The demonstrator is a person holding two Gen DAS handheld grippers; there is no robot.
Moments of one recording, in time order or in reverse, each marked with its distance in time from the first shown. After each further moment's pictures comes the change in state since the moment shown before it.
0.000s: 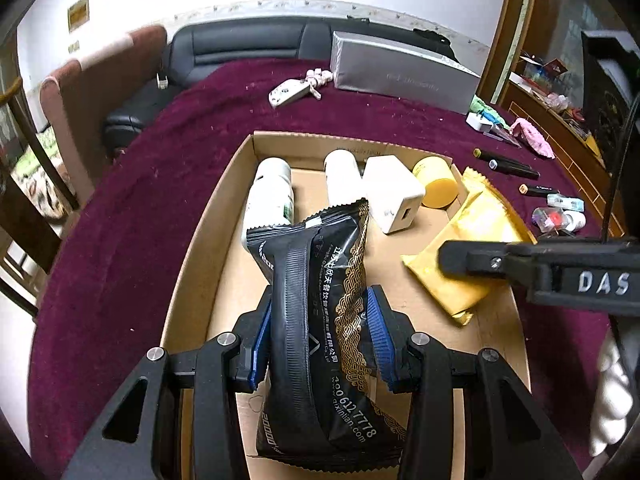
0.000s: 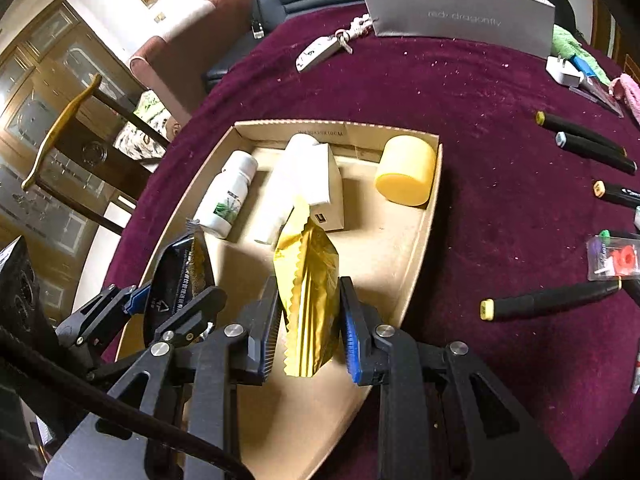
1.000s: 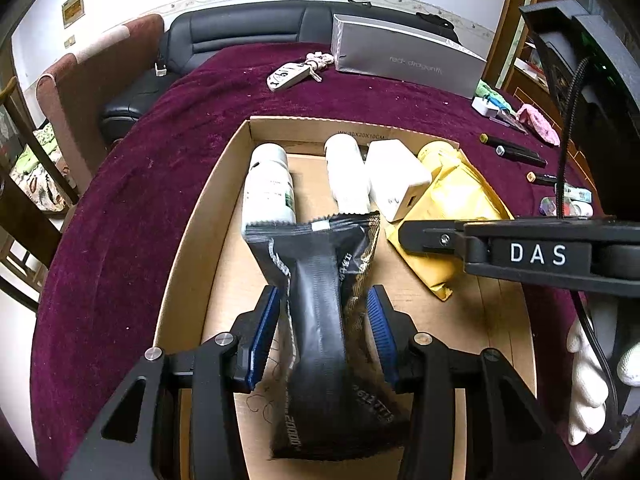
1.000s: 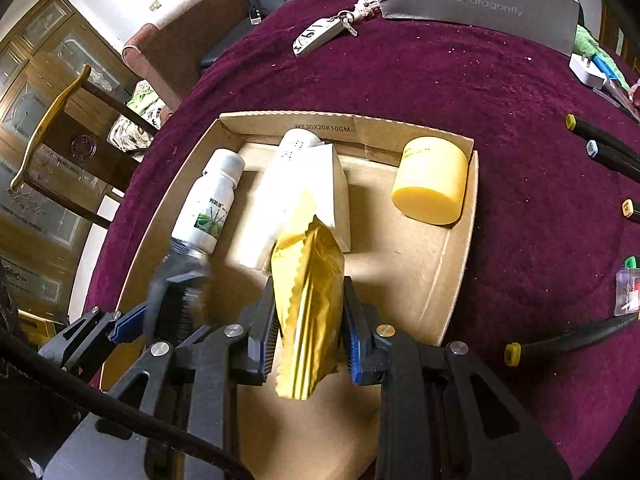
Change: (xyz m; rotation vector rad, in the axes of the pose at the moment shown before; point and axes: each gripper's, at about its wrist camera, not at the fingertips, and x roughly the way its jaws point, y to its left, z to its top) left arm 0.009 -0.003 0.004 0.015 0.066 0.013; right arm 0.032 0.000 0.018 -0.005 0.043 -0.008
